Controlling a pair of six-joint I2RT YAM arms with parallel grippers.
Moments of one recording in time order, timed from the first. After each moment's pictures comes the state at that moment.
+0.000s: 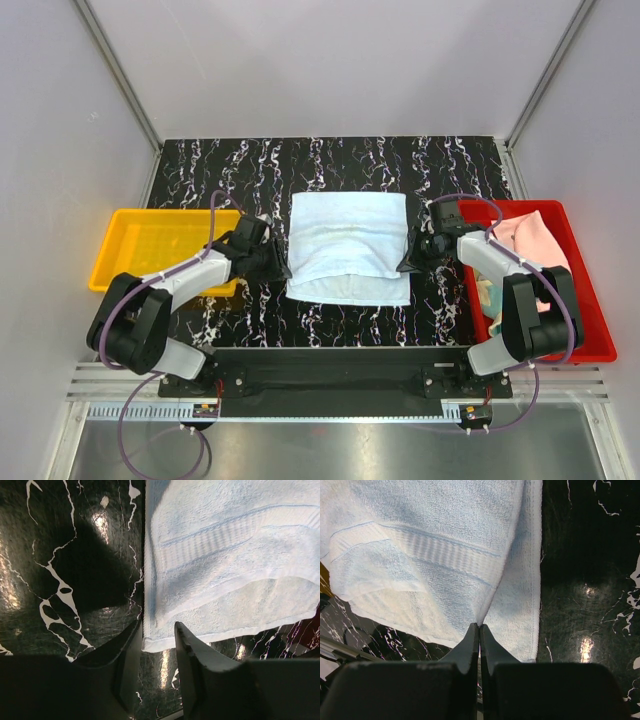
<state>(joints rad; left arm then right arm) -0.44 1.43 0.73 -0.29 0.19 -0.67 0.20 1.49 0.85 -0.47 -0.33 0.52</state>
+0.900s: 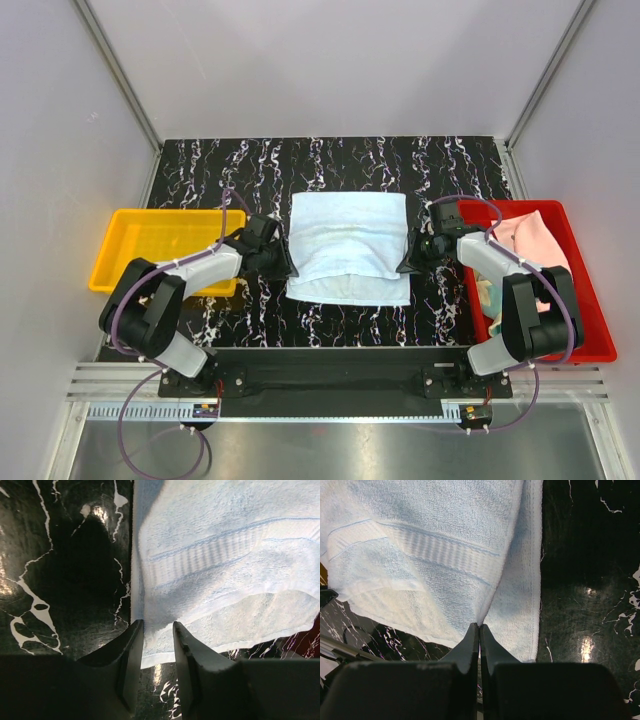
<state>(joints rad) -0.48 1.53 0.78 -0.27 0.16 -0.74 0.20 1.49 0.84 -0.46 -0.33 0.52</state>
